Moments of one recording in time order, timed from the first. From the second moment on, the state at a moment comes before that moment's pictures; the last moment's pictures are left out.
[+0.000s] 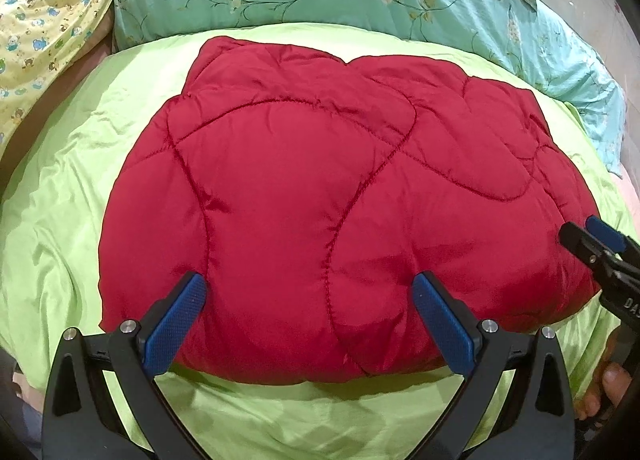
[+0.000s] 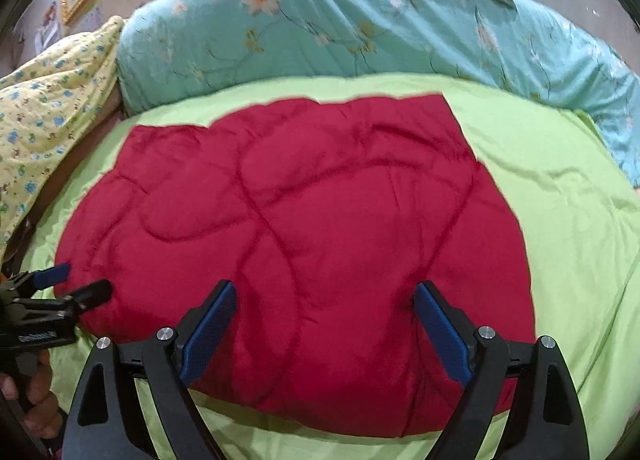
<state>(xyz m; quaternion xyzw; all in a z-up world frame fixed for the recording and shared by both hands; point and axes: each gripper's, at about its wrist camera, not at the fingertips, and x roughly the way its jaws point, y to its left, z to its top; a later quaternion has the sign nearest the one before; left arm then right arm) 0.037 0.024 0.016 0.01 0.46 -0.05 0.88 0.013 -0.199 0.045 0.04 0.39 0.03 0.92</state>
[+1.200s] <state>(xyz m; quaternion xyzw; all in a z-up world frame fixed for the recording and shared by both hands) 0.135 0.017 -0.003 0.03 0.48 -0.04 0.87 0.103 -0.223 0.026 0.06 0.45 0.02 0.89</state>
